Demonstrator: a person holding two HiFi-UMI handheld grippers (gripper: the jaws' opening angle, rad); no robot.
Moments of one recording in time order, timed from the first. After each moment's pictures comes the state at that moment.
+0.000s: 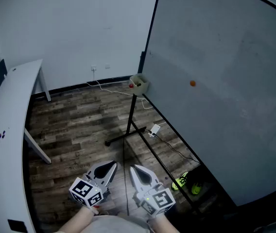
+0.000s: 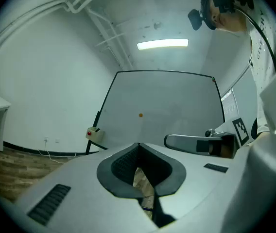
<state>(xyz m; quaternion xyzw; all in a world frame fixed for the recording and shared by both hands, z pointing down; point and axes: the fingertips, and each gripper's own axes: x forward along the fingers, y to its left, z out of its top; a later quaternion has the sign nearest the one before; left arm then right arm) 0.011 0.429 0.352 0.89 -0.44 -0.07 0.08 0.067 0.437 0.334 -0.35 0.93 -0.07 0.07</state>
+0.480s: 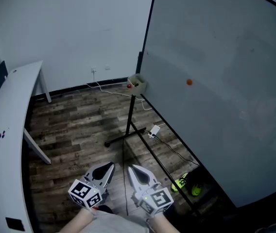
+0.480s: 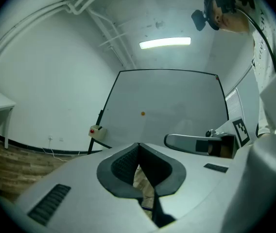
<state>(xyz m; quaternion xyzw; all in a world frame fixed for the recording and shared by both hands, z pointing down) 0.025 0.432 0.361 0.88 -0.46 -0.07 0.09 0.084 0.435 0.343 -0.34 0.94 -0.08 0.07</state>
